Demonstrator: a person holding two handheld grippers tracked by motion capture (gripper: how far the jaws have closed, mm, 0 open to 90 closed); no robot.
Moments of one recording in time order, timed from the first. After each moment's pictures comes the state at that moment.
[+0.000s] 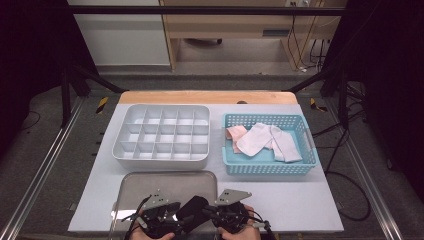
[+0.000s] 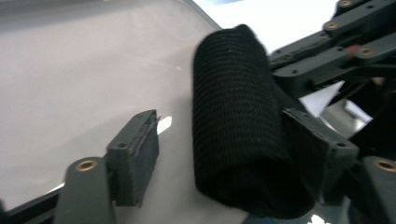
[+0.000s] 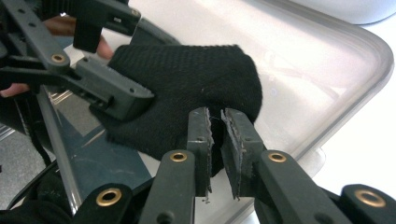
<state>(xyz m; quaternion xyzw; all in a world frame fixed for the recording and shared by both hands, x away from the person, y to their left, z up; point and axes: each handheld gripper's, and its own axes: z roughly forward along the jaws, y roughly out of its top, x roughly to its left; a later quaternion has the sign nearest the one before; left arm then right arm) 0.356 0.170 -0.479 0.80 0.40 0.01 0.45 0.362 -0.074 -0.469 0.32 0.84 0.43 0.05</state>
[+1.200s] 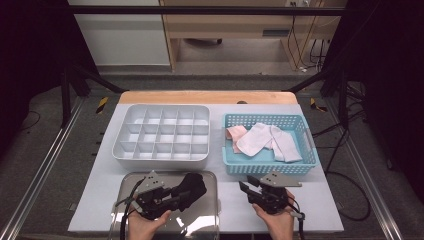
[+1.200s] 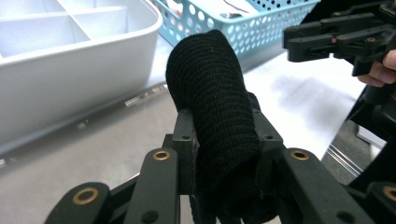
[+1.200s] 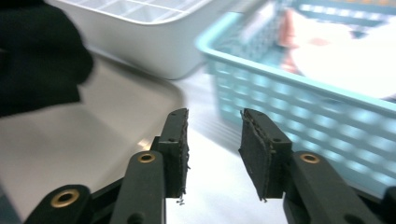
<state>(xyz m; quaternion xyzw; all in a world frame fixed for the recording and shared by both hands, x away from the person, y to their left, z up) 0.379 0.174 -0.422 0.78 0.38 0.08 0.49 0.387 -0.173 -0.442 0.42 0.75 0.47 0.19</state>
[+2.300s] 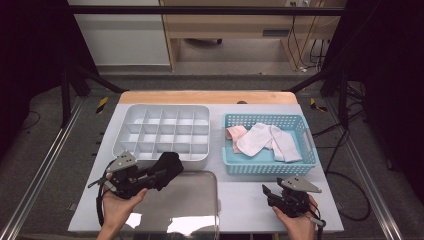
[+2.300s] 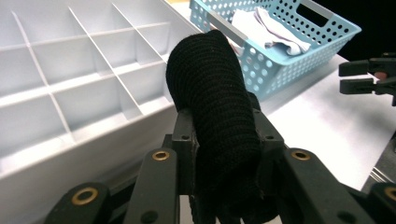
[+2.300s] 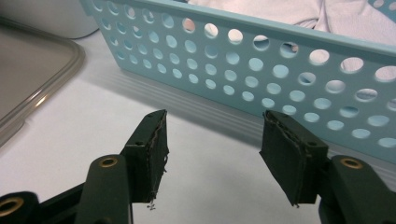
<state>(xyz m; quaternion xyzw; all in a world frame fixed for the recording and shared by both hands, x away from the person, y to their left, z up) 0.411 0.228 -0.379 0.77 0.40 0.13 0.48 0.382 -0.222 -0.461 0.48 0.74 0.40 0.25</state>
